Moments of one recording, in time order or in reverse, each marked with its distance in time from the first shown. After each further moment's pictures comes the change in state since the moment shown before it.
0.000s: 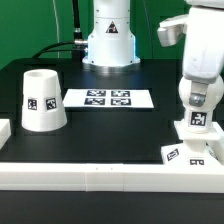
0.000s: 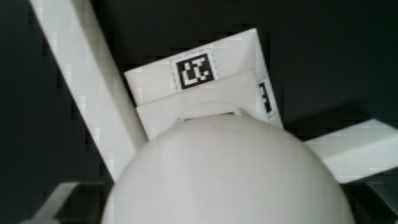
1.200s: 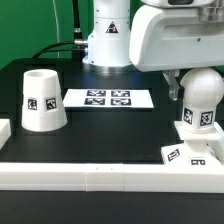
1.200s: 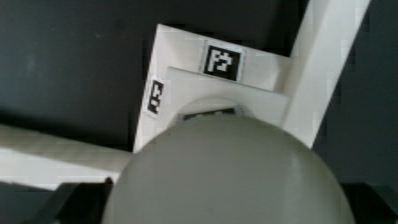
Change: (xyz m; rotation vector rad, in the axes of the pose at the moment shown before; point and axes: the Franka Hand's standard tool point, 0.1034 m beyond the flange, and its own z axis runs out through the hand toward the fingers) arm 0.000 0.001 0.000 0.089 0.045 1.041
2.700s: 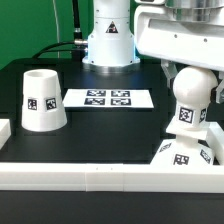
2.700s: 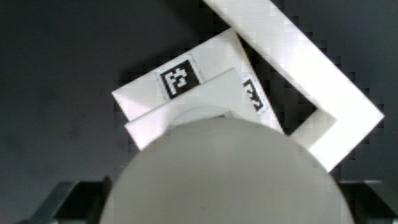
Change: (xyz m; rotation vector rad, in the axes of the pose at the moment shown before) arm -0.007 0.004 0.000 0.048 -0.037 1.025
